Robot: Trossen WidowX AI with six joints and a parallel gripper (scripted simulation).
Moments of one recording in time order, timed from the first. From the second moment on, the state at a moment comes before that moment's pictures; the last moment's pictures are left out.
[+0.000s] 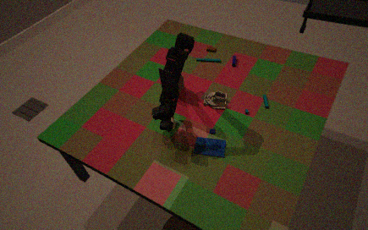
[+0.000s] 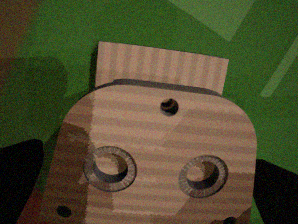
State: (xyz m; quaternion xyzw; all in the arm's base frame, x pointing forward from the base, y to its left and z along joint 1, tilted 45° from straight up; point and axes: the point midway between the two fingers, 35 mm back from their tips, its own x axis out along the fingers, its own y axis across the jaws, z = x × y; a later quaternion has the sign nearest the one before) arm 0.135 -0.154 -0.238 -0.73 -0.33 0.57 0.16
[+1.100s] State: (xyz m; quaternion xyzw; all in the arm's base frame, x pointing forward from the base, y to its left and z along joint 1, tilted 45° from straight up) arm 0.132 -0.159 -0.227 -0.73 -0.34 0.57 0.18
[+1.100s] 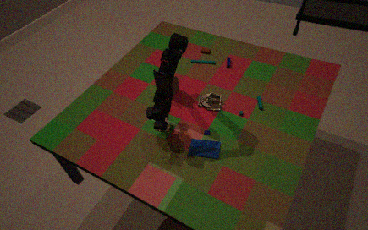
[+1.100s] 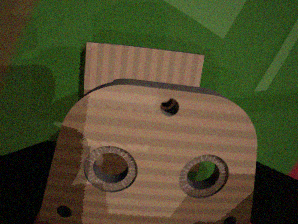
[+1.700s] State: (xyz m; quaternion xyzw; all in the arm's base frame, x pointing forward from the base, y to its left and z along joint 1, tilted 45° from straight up) arm 0.125 -0.198 -0.189 -0.73 -0.33 0.57 0.17
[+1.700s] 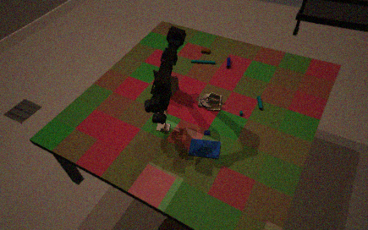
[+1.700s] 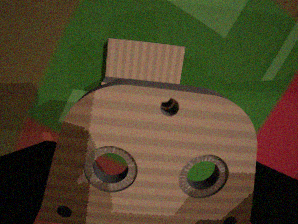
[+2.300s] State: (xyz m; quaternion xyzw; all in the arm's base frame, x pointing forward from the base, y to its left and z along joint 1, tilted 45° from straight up) arm 0.143 -0.200 -0.173 -0.74 -0.39 0.53 0.08
